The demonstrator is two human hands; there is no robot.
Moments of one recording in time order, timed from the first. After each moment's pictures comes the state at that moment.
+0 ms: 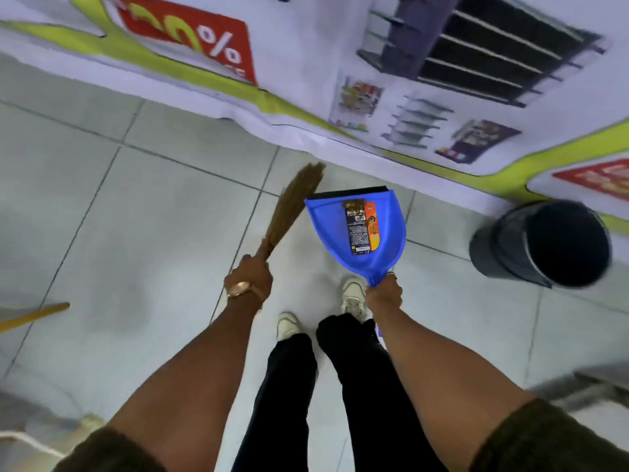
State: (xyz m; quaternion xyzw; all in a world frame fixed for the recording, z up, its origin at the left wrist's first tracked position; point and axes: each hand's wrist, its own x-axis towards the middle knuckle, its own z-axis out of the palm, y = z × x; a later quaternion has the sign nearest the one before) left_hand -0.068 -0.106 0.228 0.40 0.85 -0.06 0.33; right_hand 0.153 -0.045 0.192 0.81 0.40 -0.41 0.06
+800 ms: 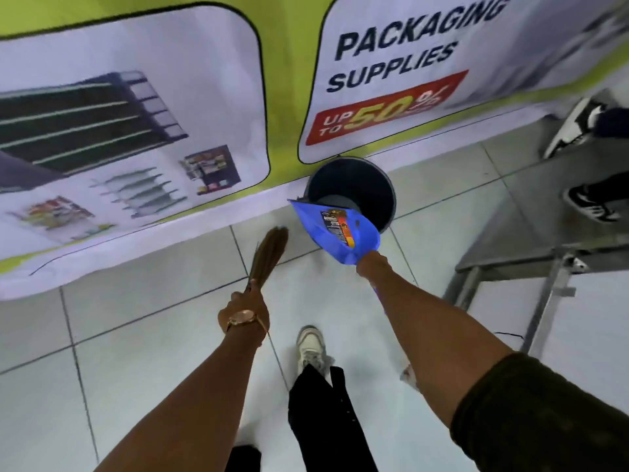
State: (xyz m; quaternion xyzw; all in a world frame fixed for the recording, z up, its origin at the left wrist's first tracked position) left_hand 0.360 0.109 0.214 0.65 0.65 -0.29 0.27; right_hand 0.590 0.121 0.186 0.87 0.24 -0.43 0.08
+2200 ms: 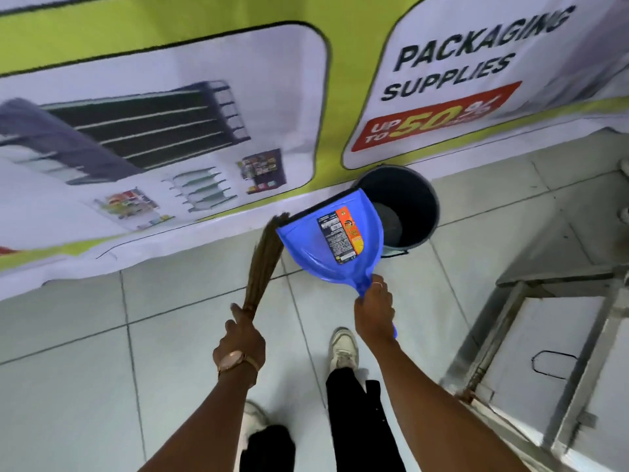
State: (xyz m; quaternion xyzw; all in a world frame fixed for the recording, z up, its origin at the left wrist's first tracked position) left_hand 0.251 0.059 0.231 0.54 0.77 -0.16 0.30; right_hand 0.459 0.050 0.199 0.86 0.36 -0.34 -0.09
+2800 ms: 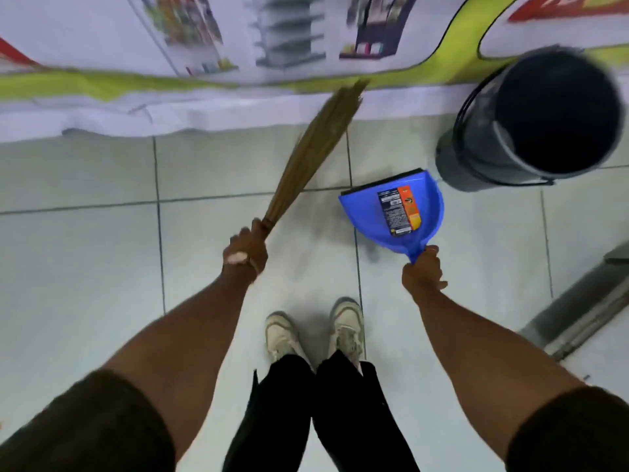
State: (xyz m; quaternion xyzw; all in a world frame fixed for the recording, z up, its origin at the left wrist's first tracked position) left_hand 0.073 0.035 0.007 0.59 0.73 -0.15 0.32; right_hand 0.372 -0.006 -0.022 0.90 0.25 -0.34 0.03
